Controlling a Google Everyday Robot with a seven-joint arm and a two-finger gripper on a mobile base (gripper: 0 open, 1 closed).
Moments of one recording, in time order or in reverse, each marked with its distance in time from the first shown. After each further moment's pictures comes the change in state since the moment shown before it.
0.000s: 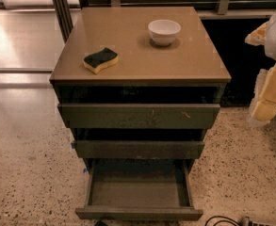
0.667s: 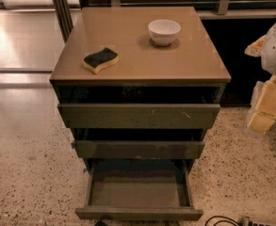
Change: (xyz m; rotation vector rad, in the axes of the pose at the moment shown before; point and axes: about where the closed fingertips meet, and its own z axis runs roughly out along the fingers) arm 0.006 0.011 0.017 -0.009 0.012 0.029
